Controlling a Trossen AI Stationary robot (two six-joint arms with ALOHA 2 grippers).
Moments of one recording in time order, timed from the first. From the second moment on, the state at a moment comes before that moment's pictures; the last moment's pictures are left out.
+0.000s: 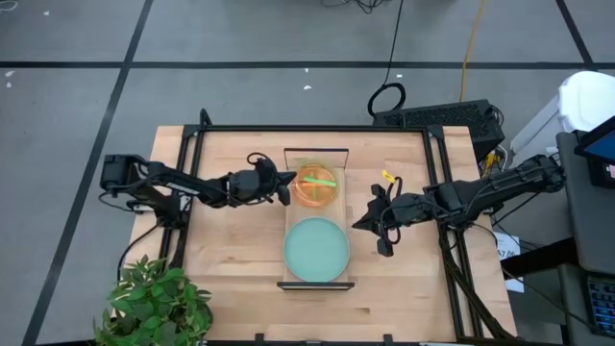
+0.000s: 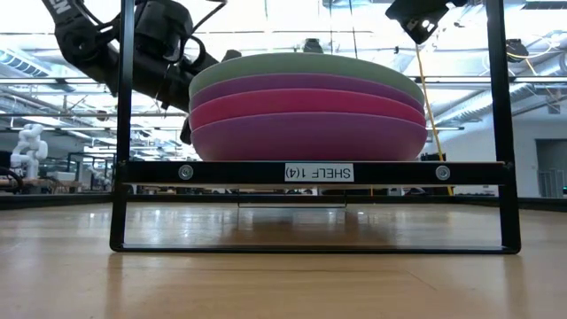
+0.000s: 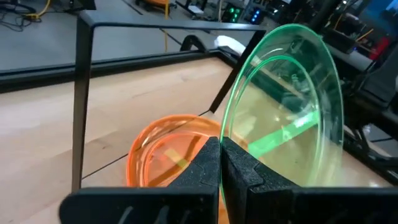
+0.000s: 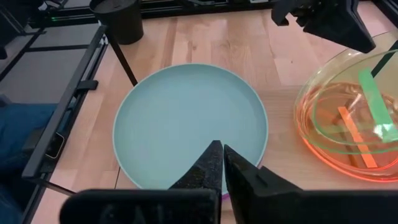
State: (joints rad) left arm 0.11 1.50 0.53 0.71 -0.37 -0.53; right arm 0.26 1.09 0.88 -0.38 0.13 0.25
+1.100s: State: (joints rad) left arm 0.11 1.51 0.53 0.68 -0.50 -0.50; right arm 0.26 1.09 0.88 -0.38 0.13 0.25
